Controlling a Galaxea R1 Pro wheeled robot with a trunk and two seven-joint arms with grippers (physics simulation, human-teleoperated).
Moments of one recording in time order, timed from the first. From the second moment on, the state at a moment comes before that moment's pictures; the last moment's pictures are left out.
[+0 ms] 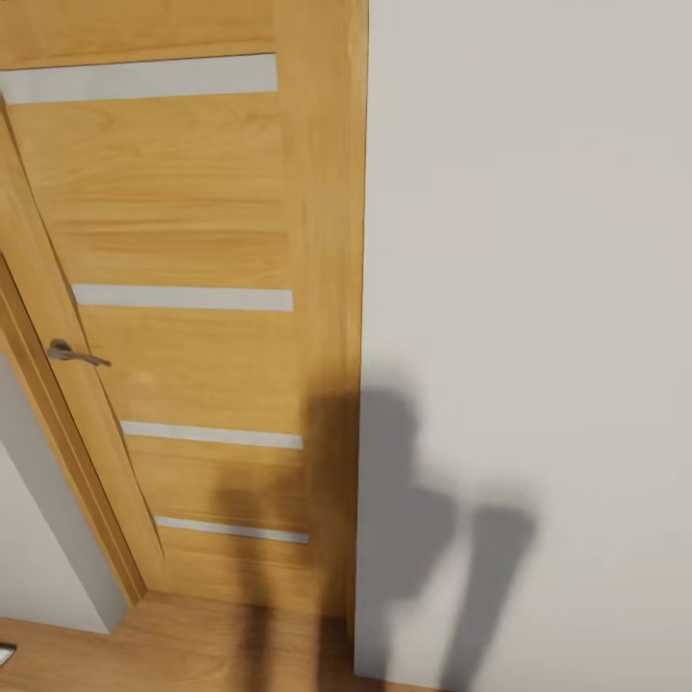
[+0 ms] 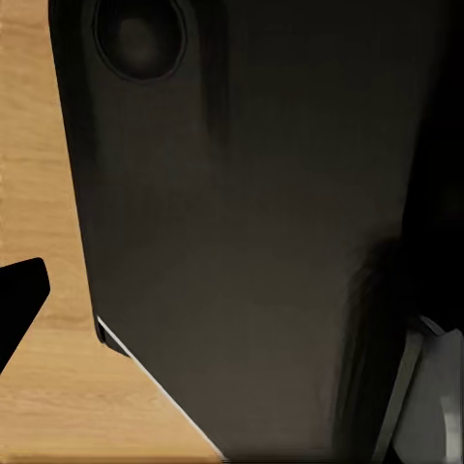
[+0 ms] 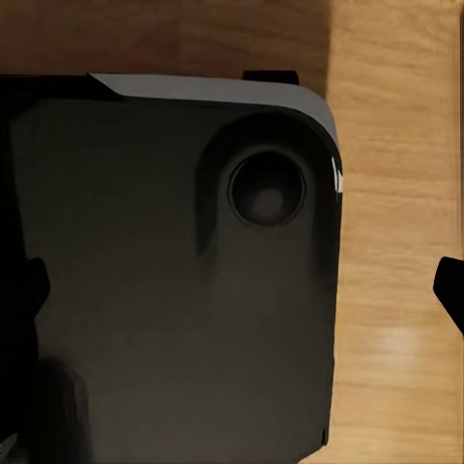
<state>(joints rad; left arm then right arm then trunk) 0.04 -0.04 0.00 -0.03 0.00 0.00 0.00 -0.03 0.01 0.00 -0.02 -0.01 -0.07 0.00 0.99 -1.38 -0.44</state>
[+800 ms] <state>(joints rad) 0.04 -0.01 0.00 -0.21 0.00 0.00 0.00 -0.03 0.00 -0.01 -0.26 -0.01 -0.37 0.00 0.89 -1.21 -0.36</state>
